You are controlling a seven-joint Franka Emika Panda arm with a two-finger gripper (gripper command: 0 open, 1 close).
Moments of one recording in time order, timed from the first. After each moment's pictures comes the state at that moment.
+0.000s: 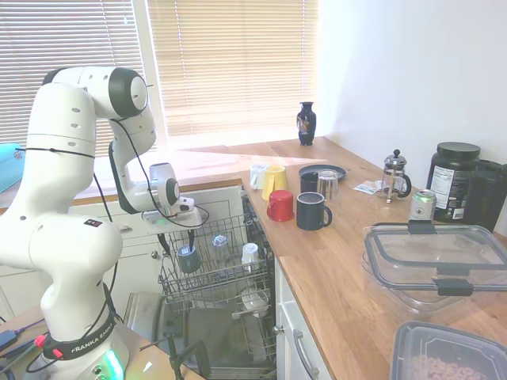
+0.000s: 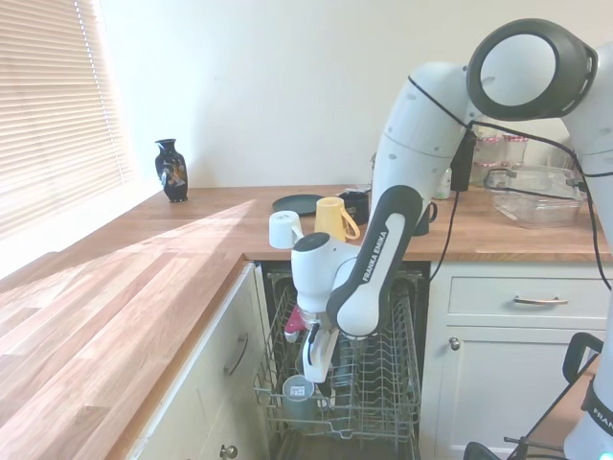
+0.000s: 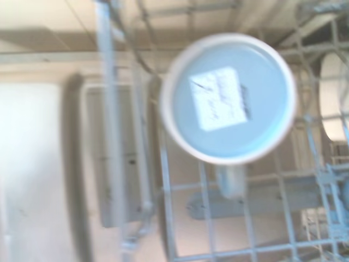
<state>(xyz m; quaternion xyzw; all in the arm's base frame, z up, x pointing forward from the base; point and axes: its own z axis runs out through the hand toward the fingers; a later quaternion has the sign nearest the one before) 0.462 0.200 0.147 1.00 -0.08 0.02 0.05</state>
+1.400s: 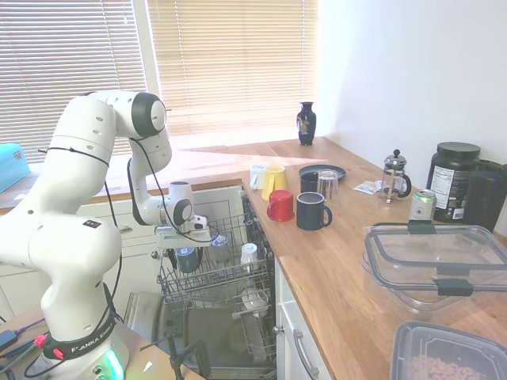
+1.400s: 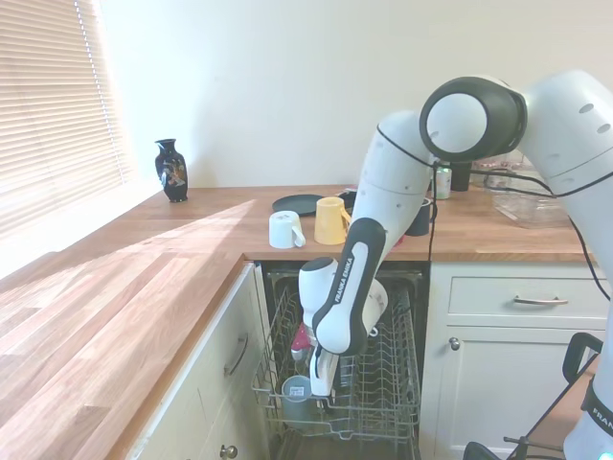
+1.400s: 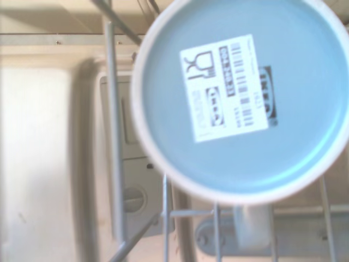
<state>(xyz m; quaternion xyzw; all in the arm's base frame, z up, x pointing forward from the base) 0.491 0.186 0.071 1.00 -0.05 -0.02 0.00</state>
